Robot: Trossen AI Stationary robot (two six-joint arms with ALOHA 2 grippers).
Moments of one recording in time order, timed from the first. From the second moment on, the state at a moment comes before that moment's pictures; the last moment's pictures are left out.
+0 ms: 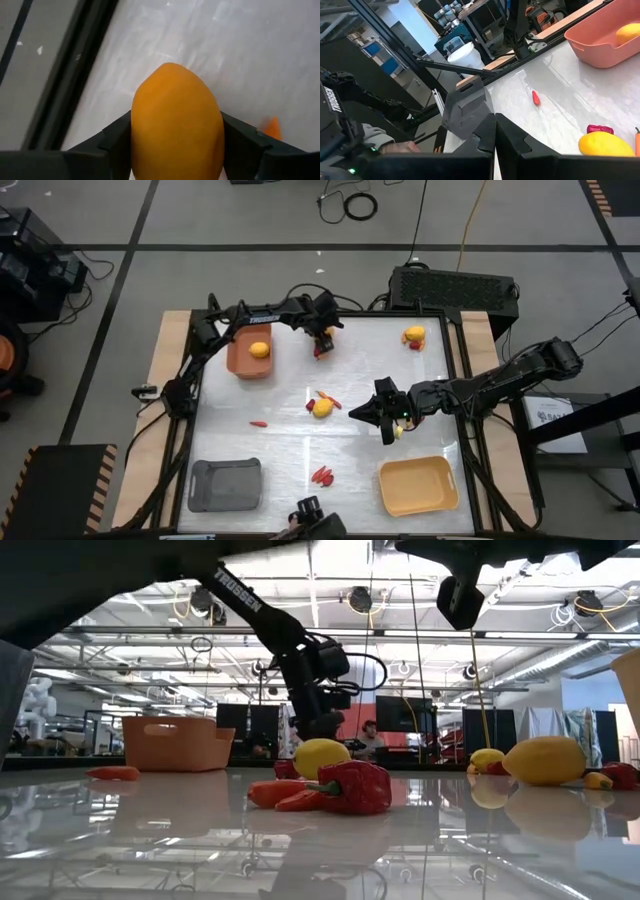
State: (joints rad) left arm 0.54 2.24 1.74 -0.60 -0.03 0.21; right arm 0.26 1.19 0.62 0.41 0.16 0.67
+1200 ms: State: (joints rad) left arm 0.68 1.27 1.10 -0.98 -0.06 0.02; right arm 0.24 1.19 0.62 0.41 0.22 0.53
